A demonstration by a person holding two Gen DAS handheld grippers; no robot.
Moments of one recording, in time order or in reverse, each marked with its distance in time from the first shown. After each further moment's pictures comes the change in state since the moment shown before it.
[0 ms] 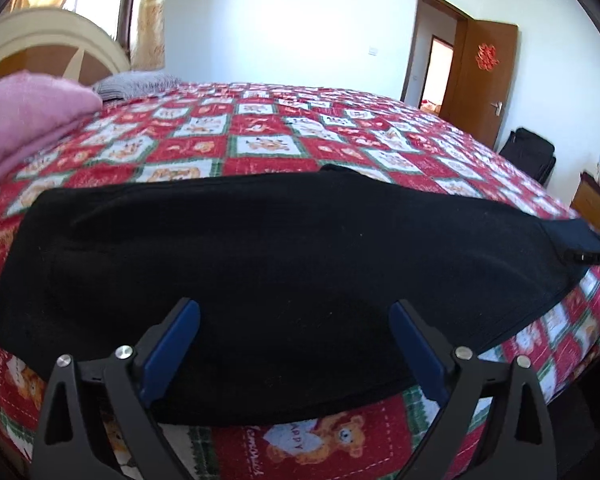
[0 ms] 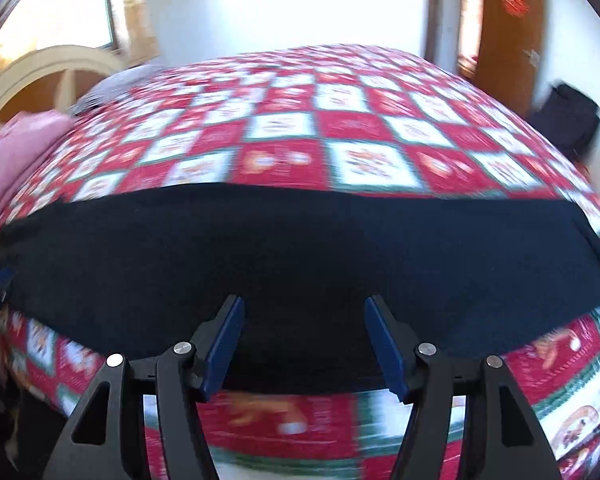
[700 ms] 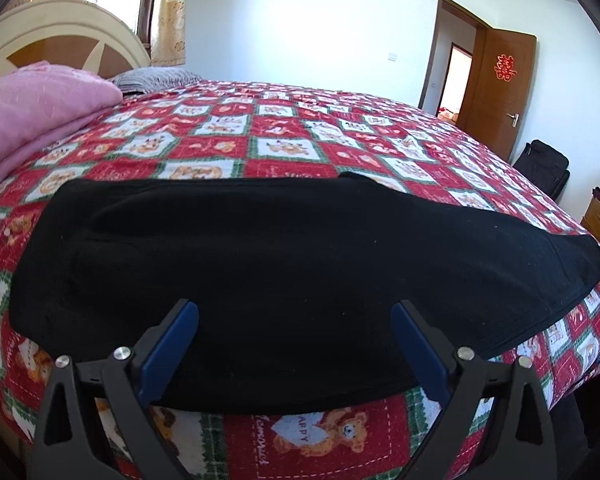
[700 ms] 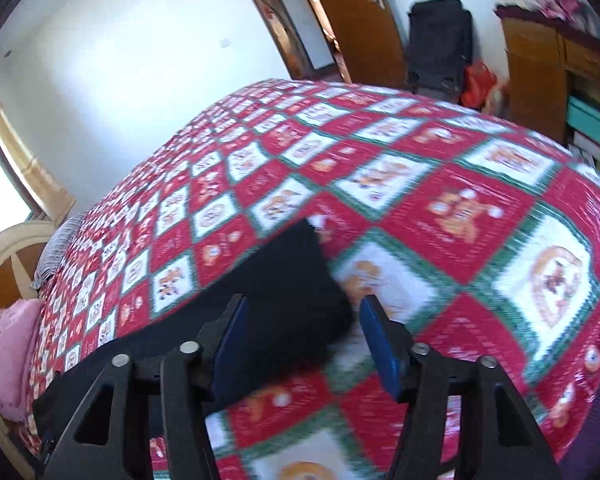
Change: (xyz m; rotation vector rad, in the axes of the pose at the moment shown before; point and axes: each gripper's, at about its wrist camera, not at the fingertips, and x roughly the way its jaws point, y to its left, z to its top) left arm -0.007 0.007 0.002 -0.078 -0.002 0.041; right arm -0.092 -0.227 0.003 0.498 -0.144 -0.027
